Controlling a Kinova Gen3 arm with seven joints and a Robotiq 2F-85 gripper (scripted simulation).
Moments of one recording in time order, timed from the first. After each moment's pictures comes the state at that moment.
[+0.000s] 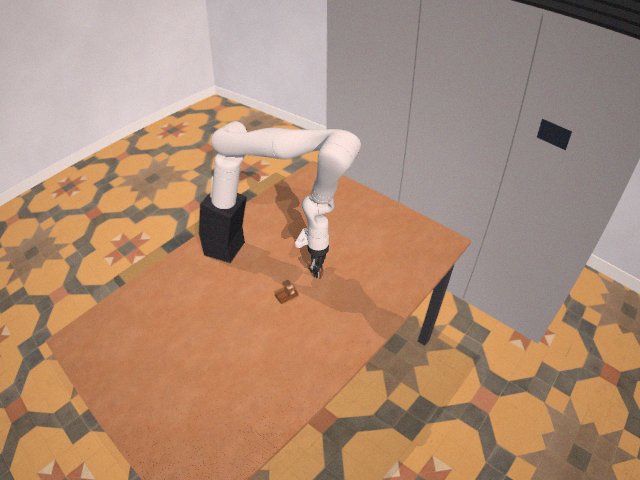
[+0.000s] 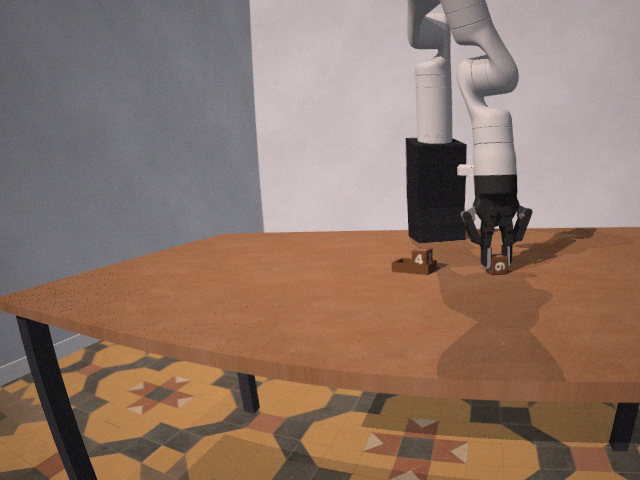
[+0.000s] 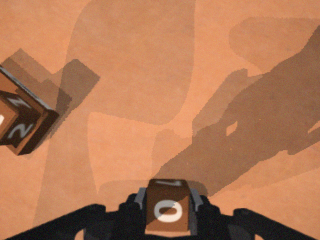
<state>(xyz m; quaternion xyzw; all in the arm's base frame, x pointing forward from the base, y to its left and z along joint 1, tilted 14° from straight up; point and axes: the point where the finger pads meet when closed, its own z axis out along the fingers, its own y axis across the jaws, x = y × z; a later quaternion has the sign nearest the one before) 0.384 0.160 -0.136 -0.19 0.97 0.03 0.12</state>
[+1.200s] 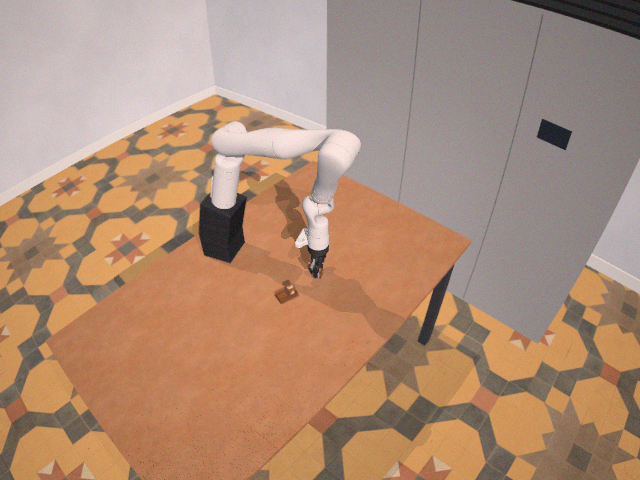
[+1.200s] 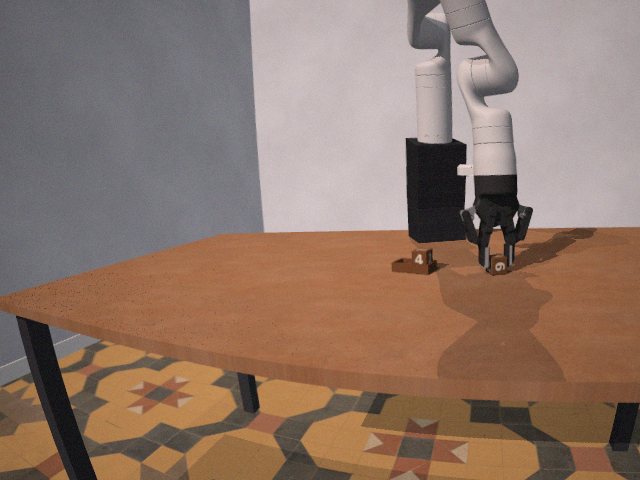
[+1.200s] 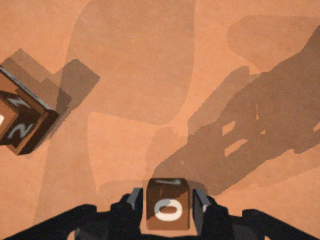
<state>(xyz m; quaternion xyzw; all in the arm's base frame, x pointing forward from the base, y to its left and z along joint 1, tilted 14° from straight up) 0.384 0.160 -0.136 -0.19 0.97 0.03 0.12</state>
